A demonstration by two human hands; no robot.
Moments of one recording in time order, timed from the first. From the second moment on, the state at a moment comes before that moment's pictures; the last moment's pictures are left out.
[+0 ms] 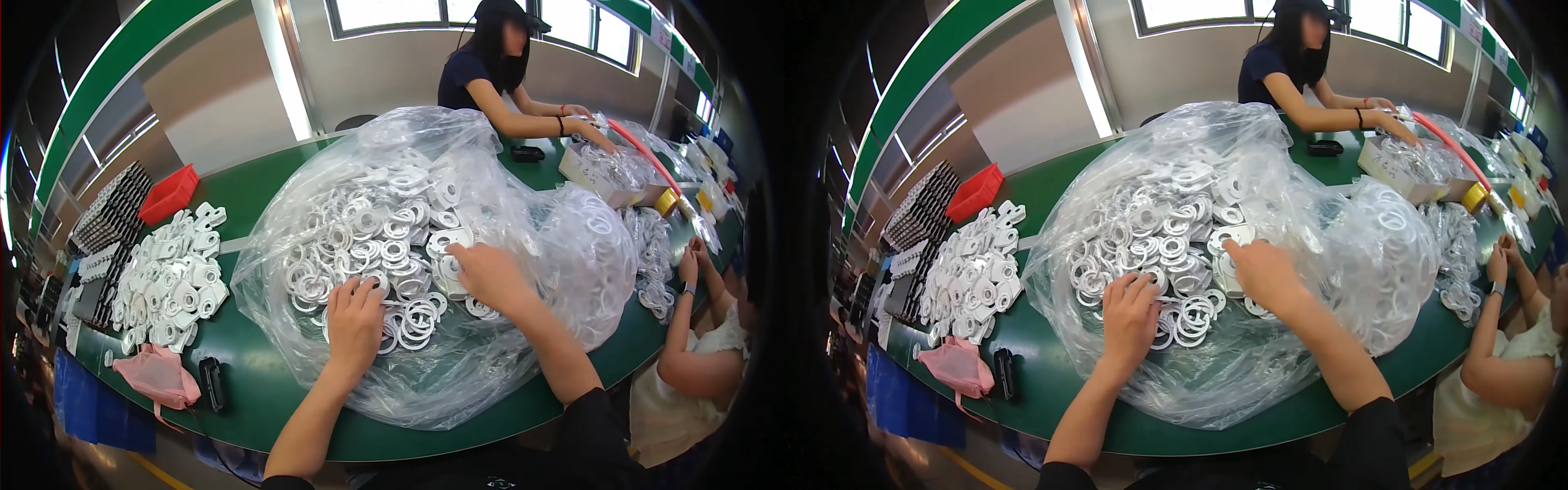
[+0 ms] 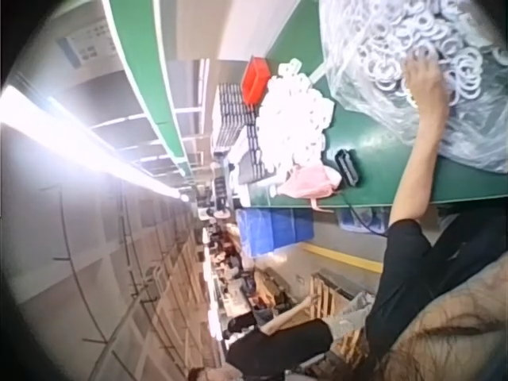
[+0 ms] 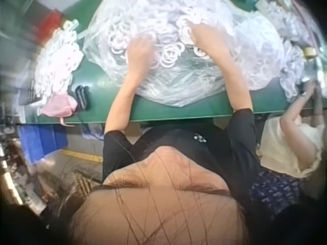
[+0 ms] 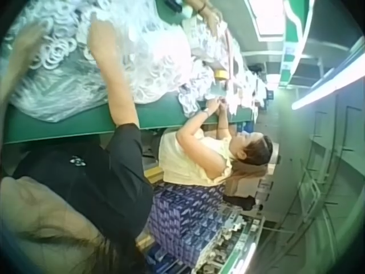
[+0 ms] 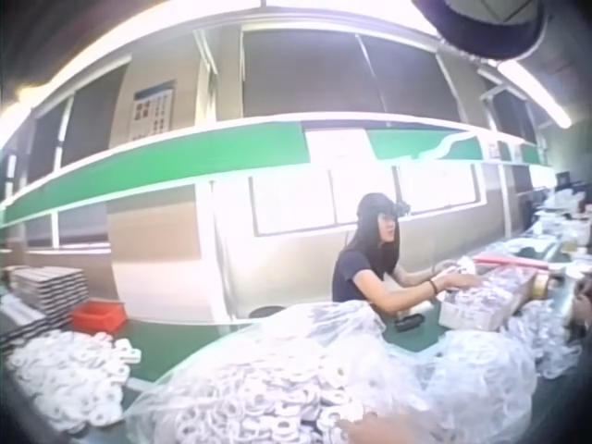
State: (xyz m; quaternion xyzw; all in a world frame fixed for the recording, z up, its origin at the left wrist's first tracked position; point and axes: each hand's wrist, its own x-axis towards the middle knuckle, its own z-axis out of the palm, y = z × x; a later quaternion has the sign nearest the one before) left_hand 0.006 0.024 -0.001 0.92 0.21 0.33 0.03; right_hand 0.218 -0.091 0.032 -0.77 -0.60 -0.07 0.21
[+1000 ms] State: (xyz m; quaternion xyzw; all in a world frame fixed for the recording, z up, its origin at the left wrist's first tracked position) left_hand -0.009 0.000 0.011 0.42 0.22 0.29 0.83; right_hand 0.157 -0.076 0.028 -0.49 -0.33 0.36 0.72
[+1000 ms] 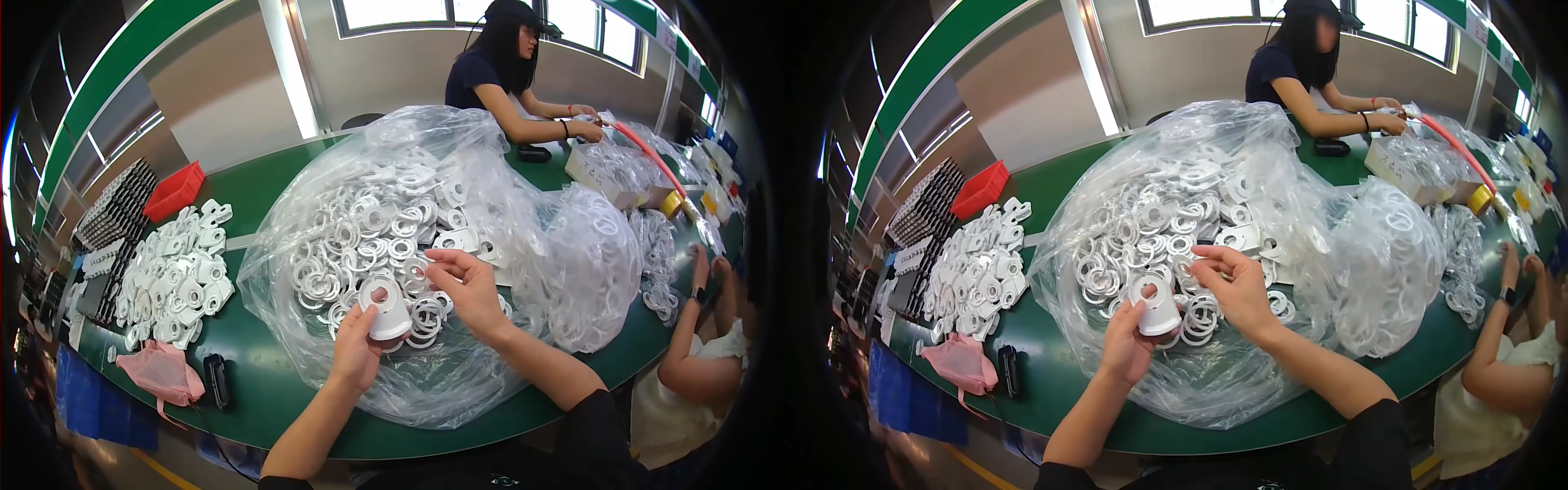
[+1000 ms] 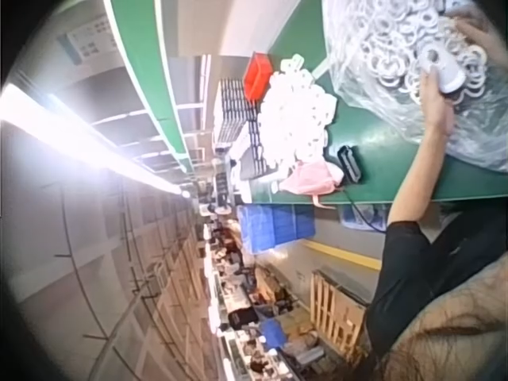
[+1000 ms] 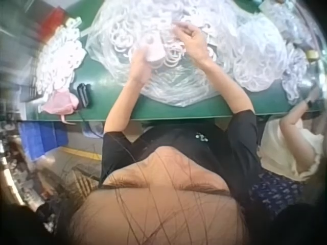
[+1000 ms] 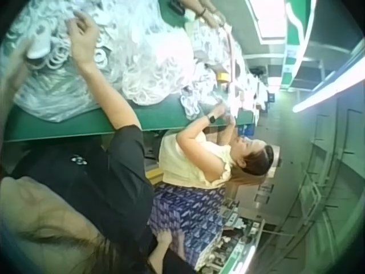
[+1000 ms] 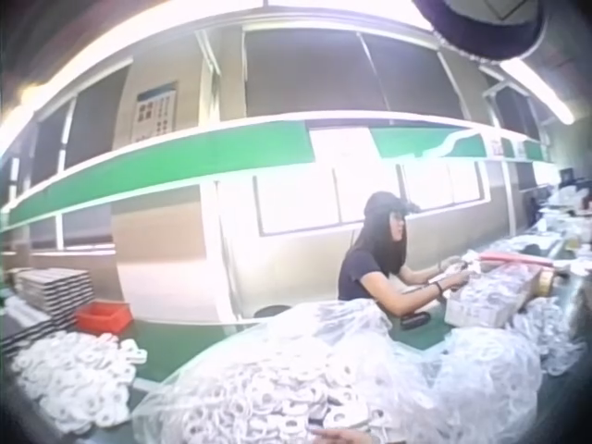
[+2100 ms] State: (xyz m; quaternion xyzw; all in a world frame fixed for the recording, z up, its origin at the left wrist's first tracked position) left_hand -0.009 -0.002 0.014 0.50 0.19 0.14 0.84; right_hand 0.172 -0.082 0.042 -0.57 -0.64 0.14 0.50
